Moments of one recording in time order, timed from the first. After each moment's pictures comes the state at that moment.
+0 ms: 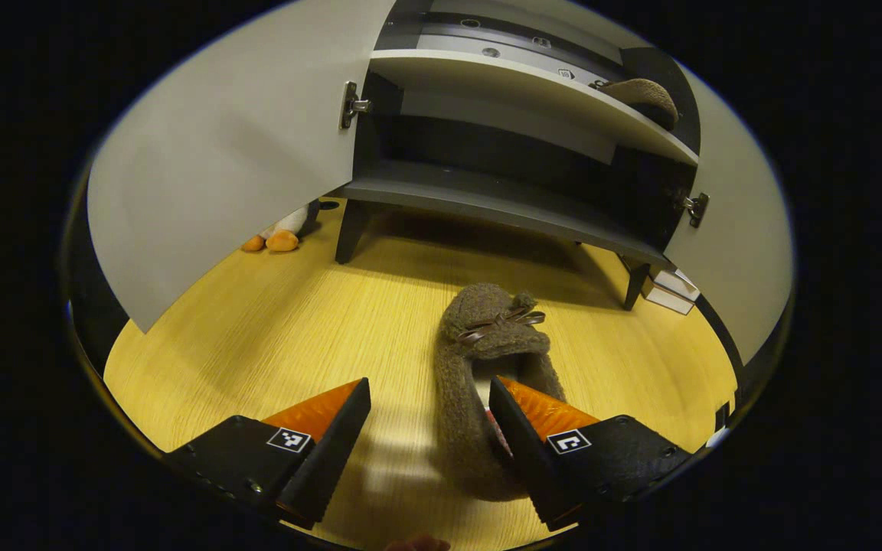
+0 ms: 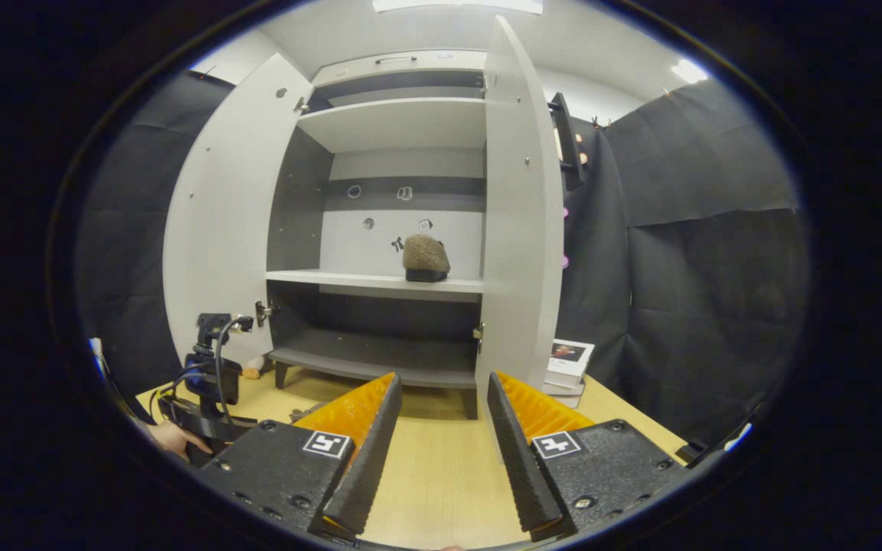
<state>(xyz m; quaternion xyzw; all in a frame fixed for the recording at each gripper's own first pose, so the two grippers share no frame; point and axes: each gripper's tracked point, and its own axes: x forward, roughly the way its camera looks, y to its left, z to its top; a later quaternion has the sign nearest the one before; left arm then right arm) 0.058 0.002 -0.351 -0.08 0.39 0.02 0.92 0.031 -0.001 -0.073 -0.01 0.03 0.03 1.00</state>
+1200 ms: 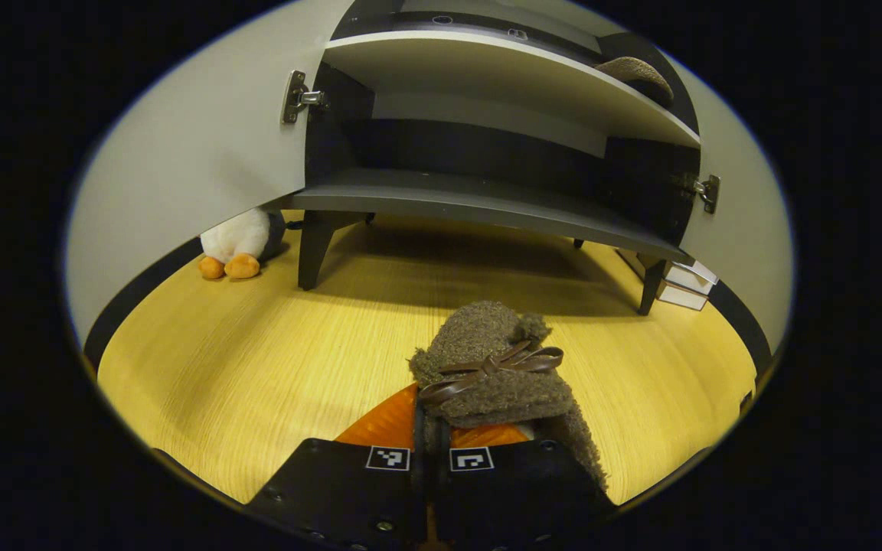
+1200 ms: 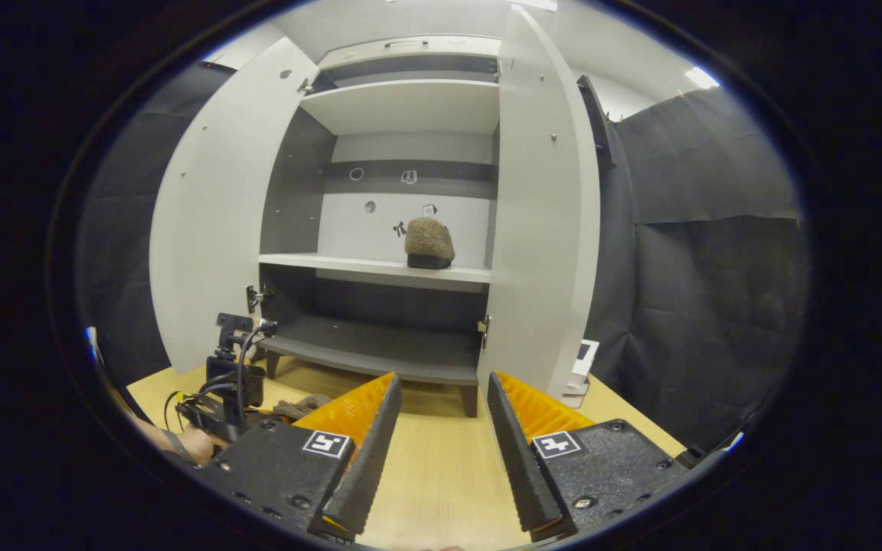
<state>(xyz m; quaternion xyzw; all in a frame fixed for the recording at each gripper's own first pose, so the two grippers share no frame) 0.107 -0.020 -0.375 -0.07 0.35 -0.02 0.93 0.054 0.003 -0.083 -0.02 0.06 0.03 1.00</state>
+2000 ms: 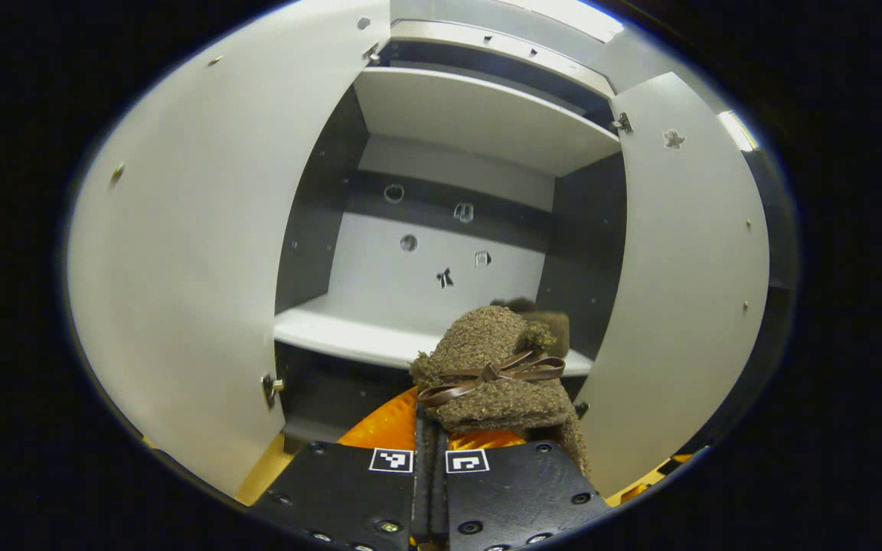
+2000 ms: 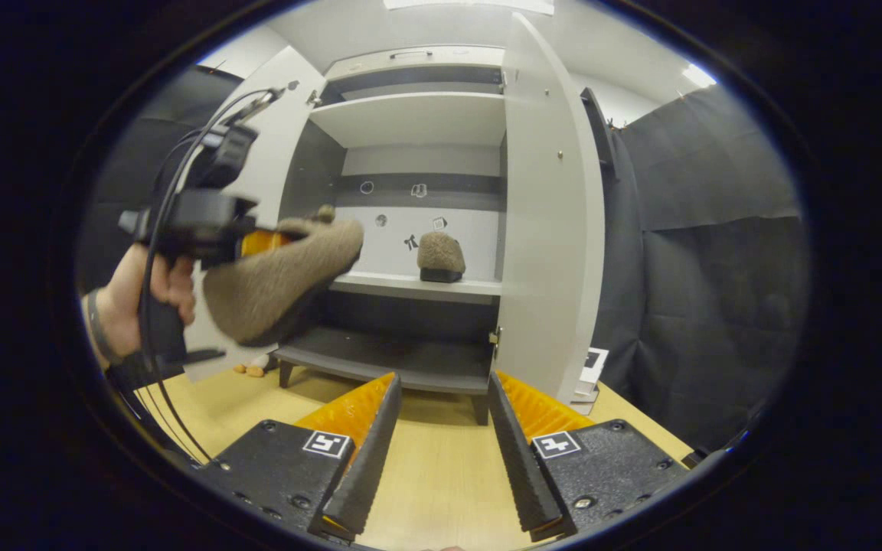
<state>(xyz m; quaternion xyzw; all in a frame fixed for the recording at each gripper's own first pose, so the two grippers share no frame) 0.211 -0.046 -0.016 -0.07 0.08 -0.03 0.99 0.047 0.009 -0.080 -0.01 0.03 0.05 1.00</state>
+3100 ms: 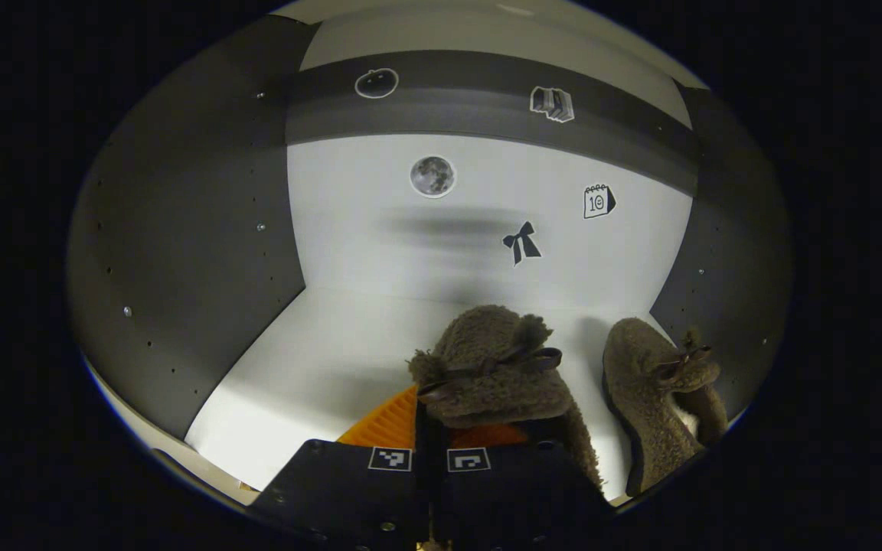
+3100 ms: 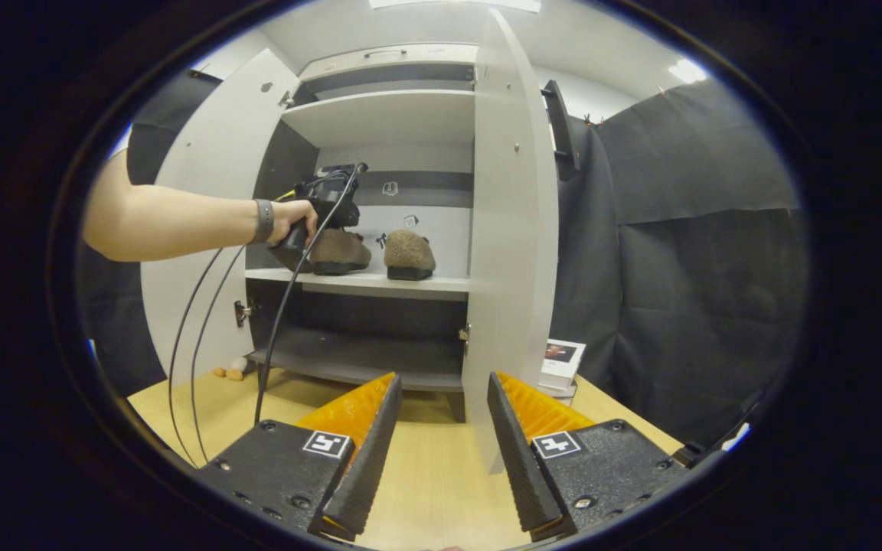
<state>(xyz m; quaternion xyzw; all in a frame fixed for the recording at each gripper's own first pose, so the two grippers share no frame) 0.448 -0.038 -0.102 -0.04 0.33 0.01 0.94 0.052 -0.015 -0.085 0.00 0.03 0.01 1.00</state>
